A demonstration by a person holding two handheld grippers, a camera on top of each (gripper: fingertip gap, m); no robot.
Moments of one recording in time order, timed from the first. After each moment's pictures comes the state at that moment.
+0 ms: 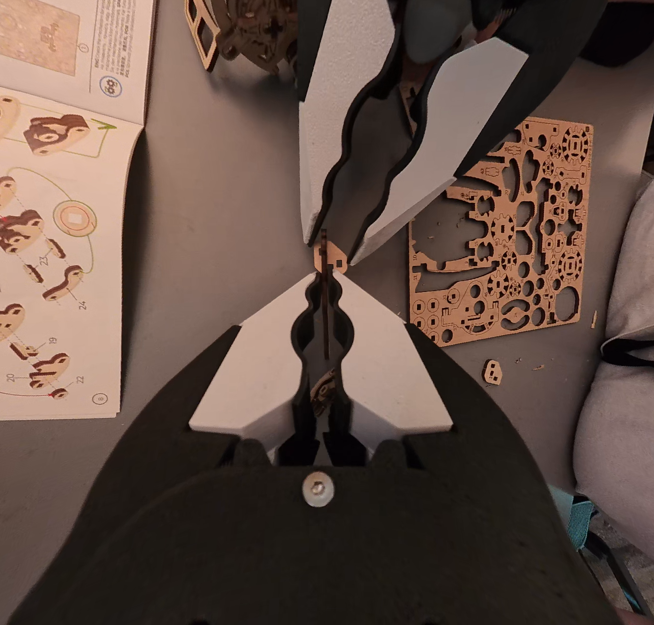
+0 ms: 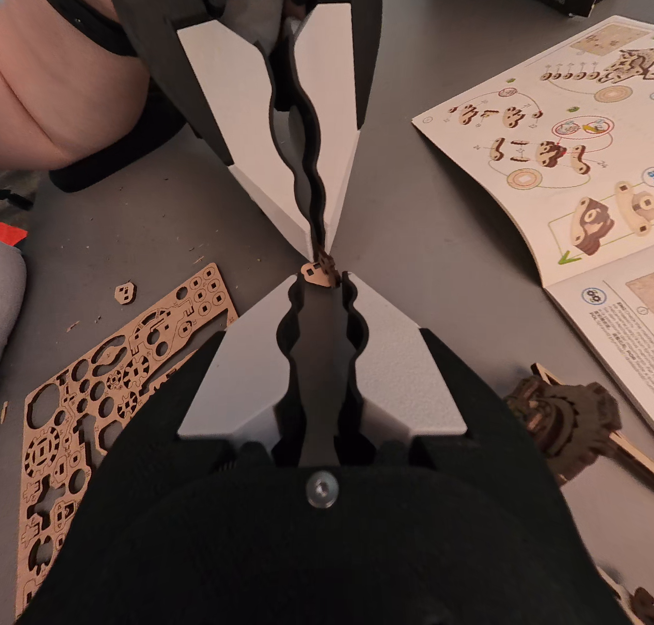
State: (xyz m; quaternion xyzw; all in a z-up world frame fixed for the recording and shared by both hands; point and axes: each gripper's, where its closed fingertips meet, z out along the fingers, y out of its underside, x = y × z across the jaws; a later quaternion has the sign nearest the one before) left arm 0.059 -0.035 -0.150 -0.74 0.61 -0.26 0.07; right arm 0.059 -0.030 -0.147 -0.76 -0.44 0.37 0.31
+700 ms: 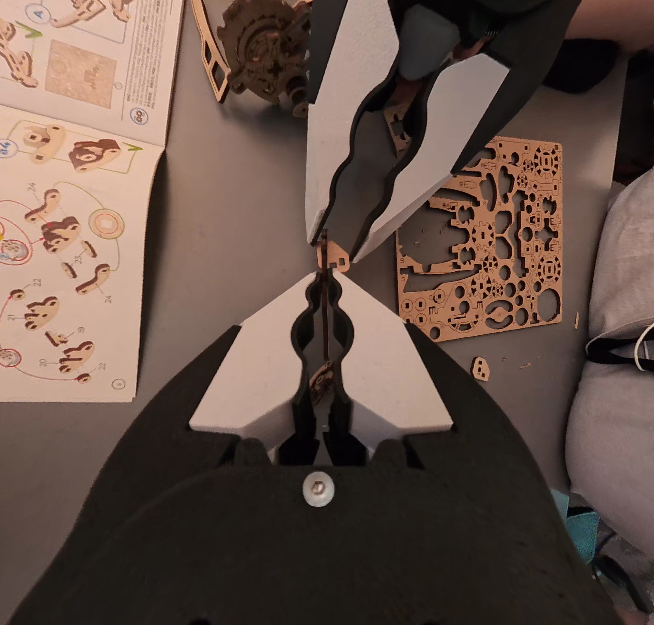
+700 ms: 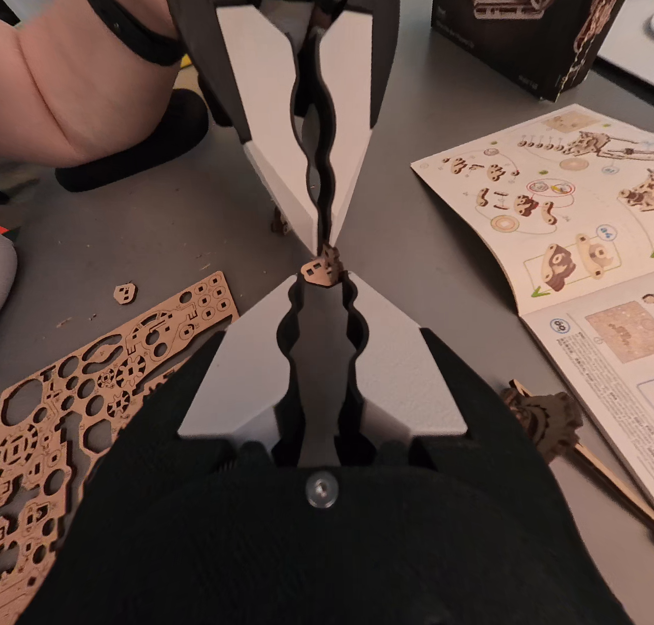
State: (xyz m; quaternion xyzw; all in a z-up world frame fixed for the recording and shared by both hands) left arm 0.058 -0.032 -0.131 -0.74 0.61 -0.28 0.09; right arm 0.059 -0.030 -0.130 -0.72 -0.46 0.37 0.37
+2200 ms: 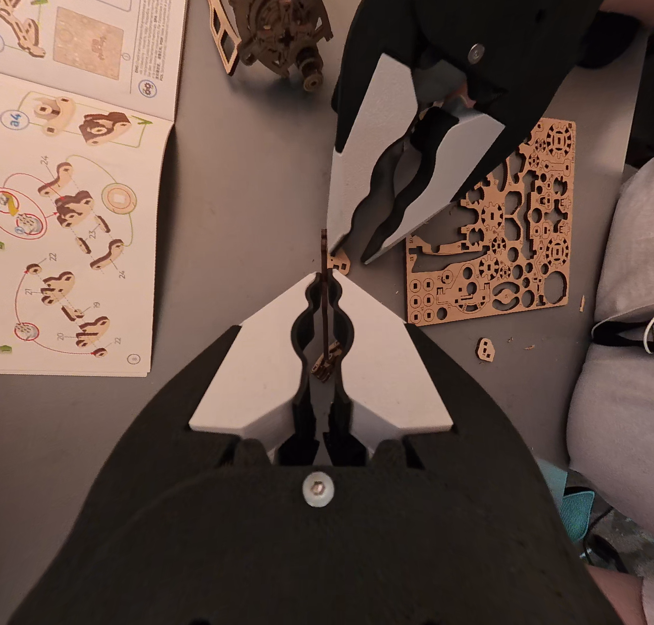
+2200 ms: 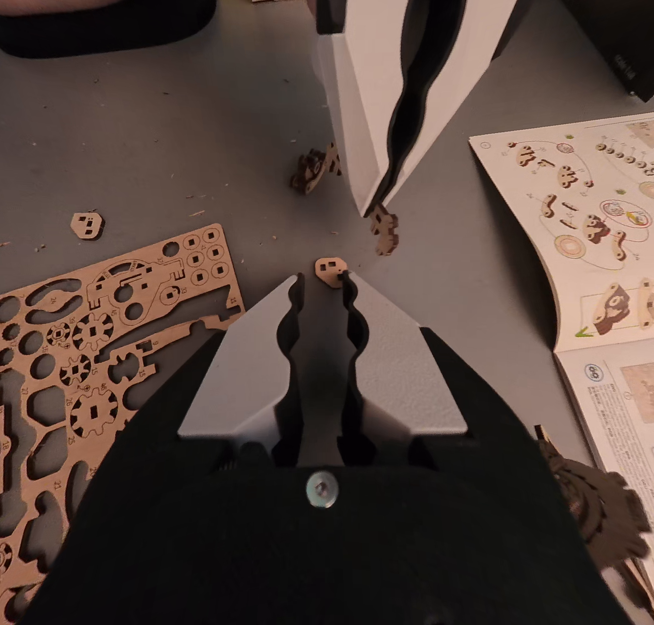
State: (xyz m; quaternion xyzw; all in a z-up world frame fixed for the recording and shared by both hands) left arm 0.045 -0.027 -0.131 -0.74 0.61 -0.27 0.08; right arm 0.046 -0.046 -0.158 -0.69 -0.57 0.28 0.33
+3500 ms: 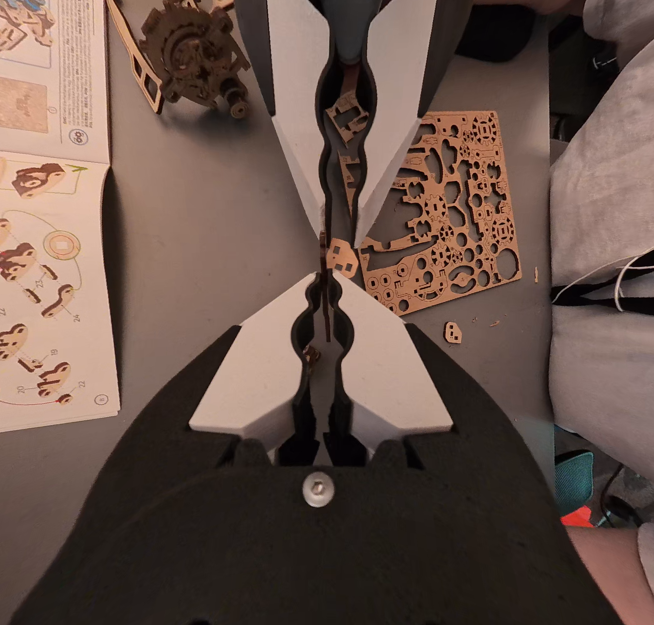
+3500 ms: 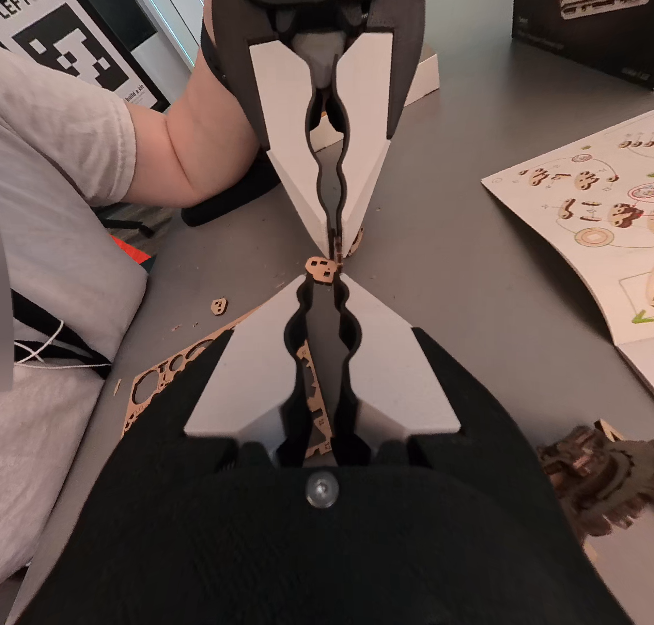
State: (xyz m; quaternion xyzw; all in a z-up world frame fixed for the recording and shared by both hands) left arm 0.049 -0.053 -0.114 -0.68 0.65 -0.32 0.07; right arm 0.051 -0.054 -0.106 -0.68 -0.44 0.49 0.31
